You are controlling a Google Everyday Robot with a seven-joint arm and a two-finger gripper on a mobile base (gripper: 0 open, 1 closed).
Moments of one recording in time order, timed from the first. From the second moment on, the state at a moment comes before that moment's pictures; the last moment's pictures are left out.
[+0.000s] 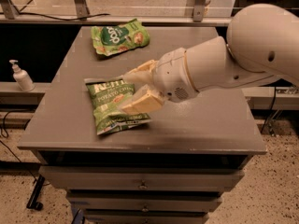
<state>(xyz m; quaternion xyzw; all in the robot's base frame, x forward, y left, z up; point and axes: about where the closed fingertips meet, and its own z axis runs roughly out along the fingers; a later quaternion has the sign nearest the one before) 0.464 0.035 0.922 -0.62 0.62 0.25 0.42</state>
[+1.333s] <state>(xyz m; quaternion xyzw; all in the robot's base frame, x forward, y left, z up) 0.498 0.025 0.855 -0.58 0.66 0.27 0.39</state>
